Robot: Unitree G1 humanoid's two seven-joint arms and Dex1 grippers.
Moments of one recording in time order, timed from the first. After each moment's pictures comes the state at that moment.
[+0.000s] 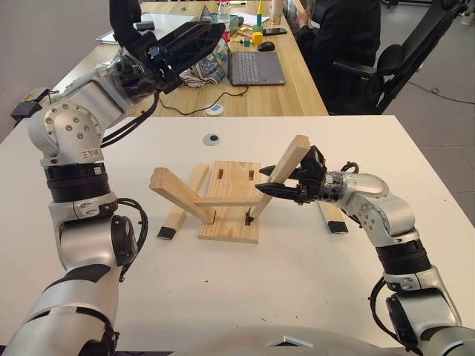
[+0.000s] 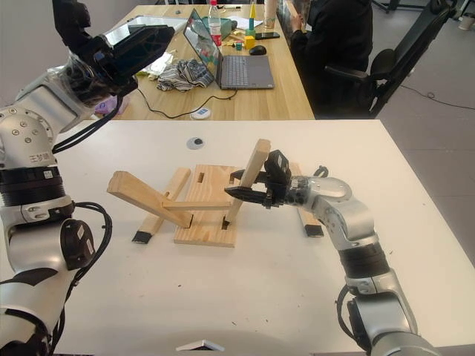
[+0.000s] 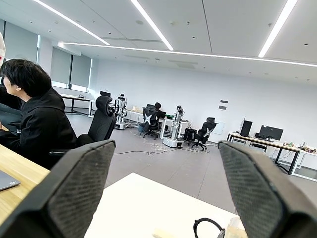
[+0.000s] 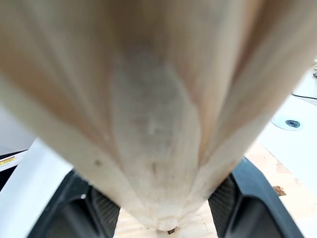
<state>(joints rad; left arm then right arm) -0.92 0.48 0.28 0.18 -0.87 0.86 -0.81 -0.41 -0.44 0.16 -0.03 0.50 0.43 1.05</state>
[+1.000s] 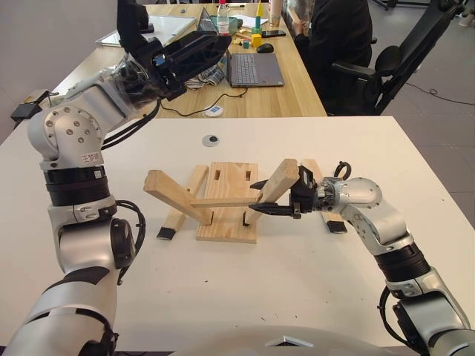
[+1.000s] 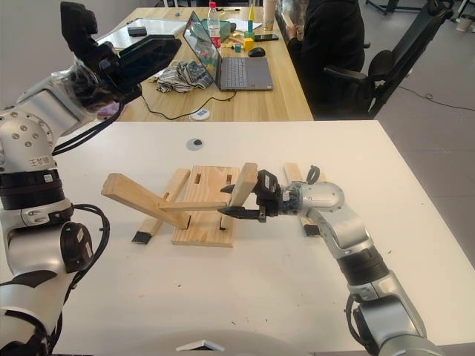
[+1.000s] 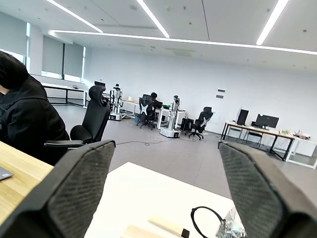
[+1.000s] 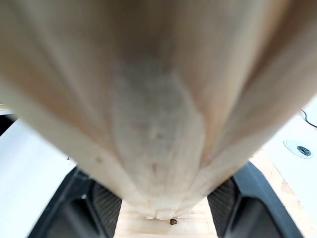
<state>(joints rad) -0.89 0.51 0.23 0.10 -0.88 0.91 -0.82 -0.38 -0.50 0.30 -0.05 0.38 0.20 1.10</state>
